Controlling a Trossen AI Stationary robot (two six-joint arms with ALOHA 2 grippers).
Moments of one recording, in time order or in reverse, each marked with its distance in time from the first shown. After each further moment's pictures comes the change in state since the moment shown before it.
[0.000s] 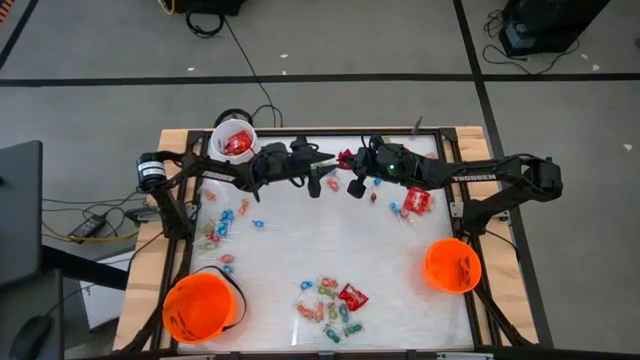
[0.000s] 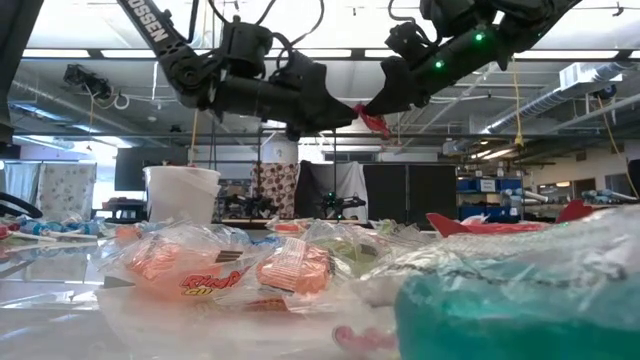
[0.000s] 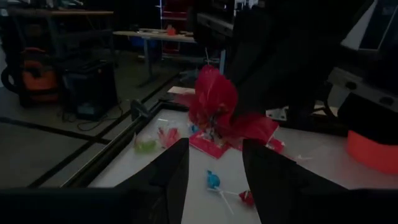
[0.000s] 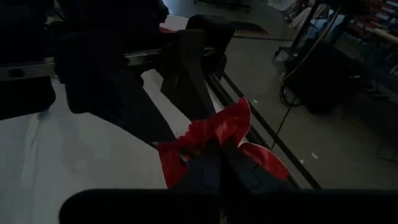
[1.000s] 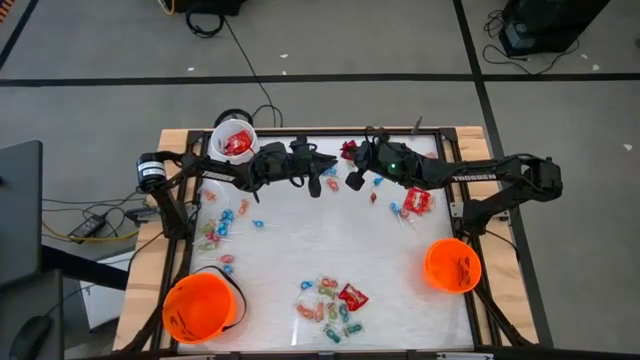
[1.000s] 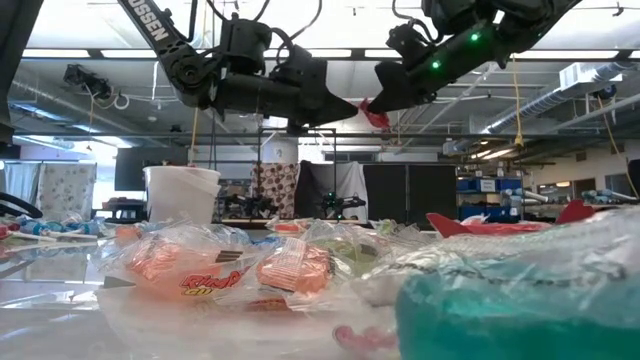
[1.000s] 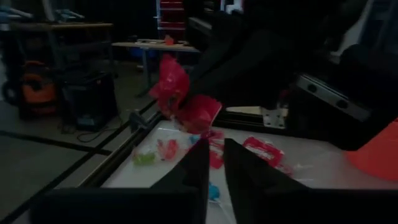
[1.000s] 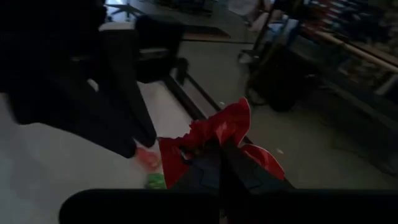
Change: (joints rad) left arm -0.004 0.000 0.003 0.028 -0.011 0.020; right arm -0.001 0.000 0.000 0.044 0.159 -0.004
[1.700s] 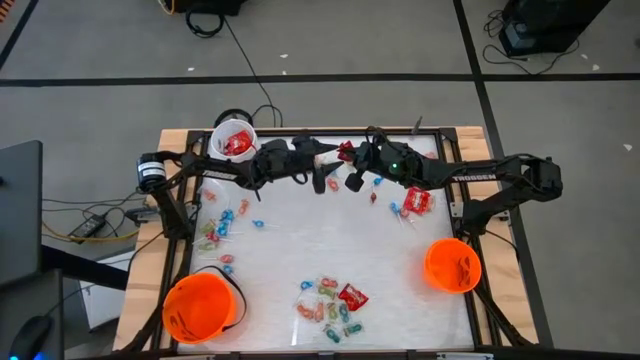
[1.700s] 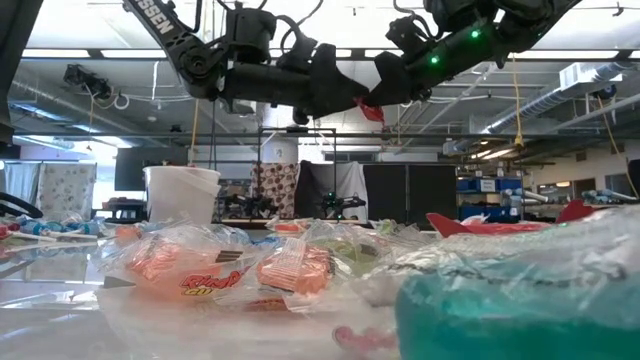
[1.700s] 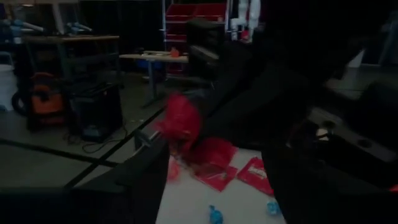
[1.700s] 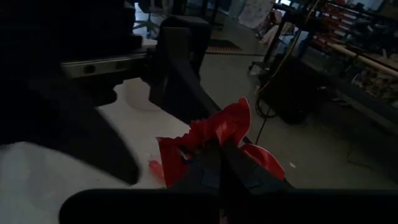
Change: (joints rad) left arm -0.011 0.000 0.065 -0.020 -0.022 -0.001; right arm 0.000 0.000 0.000 0.048 -0.063 -0.011
